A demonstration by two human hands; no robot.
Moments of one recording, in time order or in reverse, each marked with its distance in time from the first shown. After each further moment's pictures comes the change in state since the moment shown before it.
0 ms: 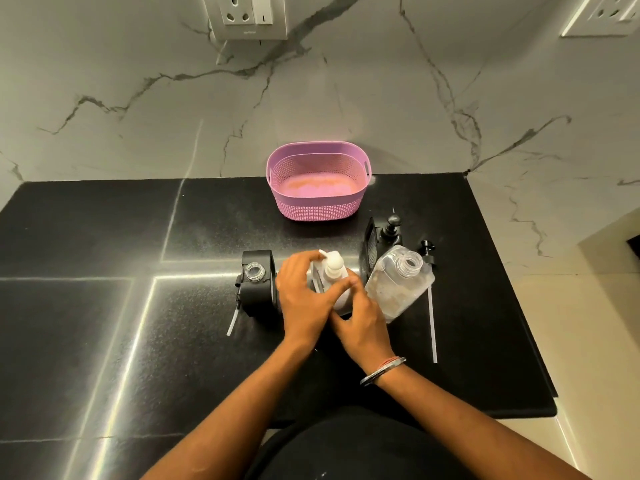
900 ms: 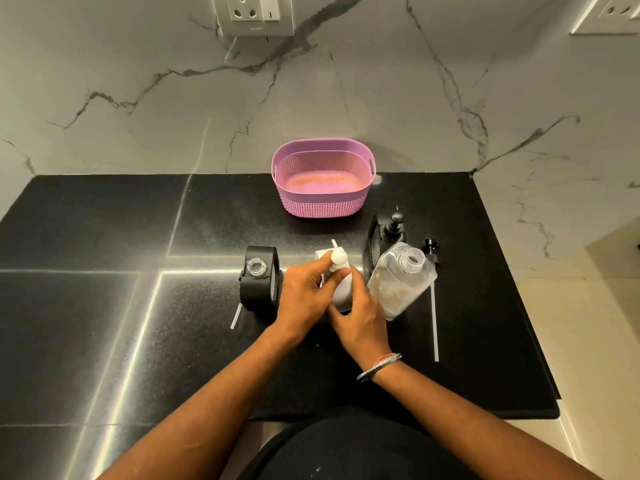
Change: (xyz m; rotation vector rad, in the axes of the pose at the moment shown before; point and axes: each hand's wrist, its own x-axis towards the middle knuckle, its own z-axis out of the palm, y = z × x) left_hand 0.006 -0.005 -0.009 -0.033 -0.194 0.027; right_hand 0.000 0.002 0.009 -0.025 0.054 -0.055
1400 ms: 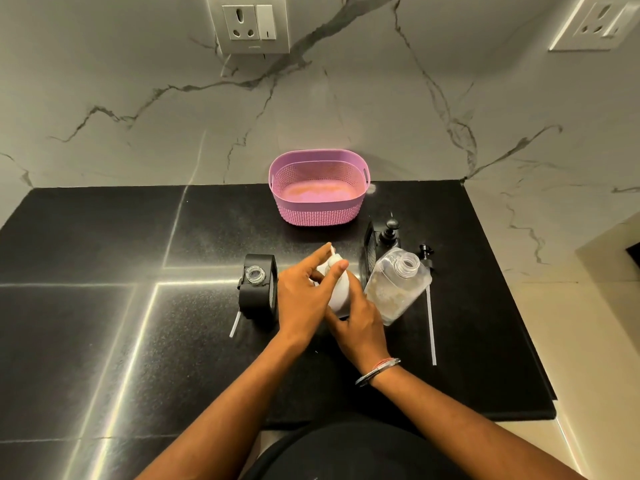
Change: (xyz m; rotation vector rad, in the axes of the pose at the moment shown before) left_hand 0.001 0.033 -0.001 -0.091 0.170 -0.170; right_hand -0.001 -0.002 -0.001 0.015 -0.022 0.022
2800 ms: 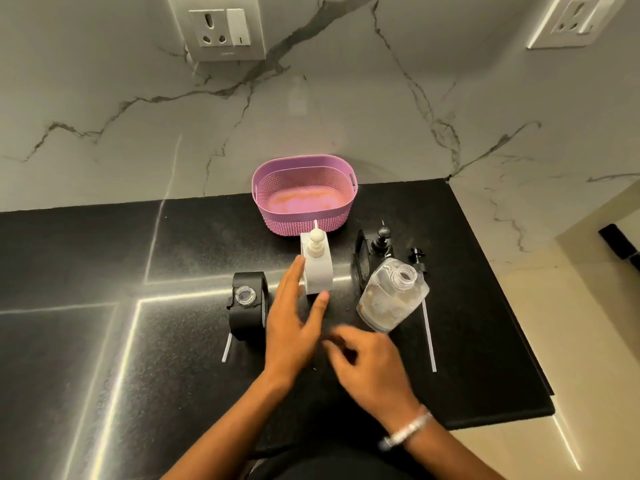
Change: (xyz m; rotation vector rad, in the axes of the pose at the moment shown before) left_hand -0.009 -0.021 -0.020 0.027 -0.161 0.070; right_hand -0.035 -0.021 -0.031 -0.181 -0.087 -0.054
